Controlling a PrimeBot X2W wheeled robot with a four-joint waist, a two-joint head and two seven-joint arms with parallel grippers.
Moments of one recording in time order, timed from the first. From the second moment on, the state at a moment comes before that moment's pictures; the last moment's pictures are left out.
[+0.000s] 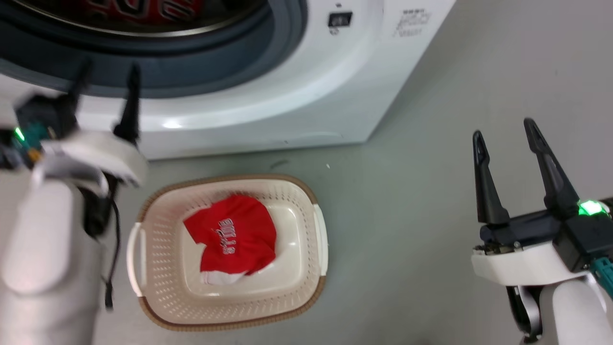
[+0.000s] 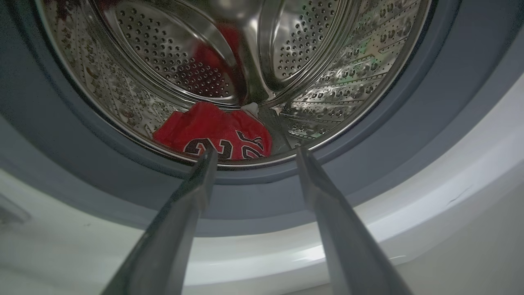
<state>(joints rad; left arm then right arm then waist) -0.58 0.30 -0.01 0.33 -0.20 -0.13 -0.10 -0.17 -0.05 0.03 -0.12 -0.07 0.13 -0.26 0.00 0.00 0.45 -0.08</state>
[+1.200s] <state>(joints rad) -1.57 0.84 -0.29 0.74 -0.21 -0.13 0.91 -0.16 -0.05 0.32 -0.29 0.09 0.13 -0.26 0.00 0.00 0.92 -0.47</state>
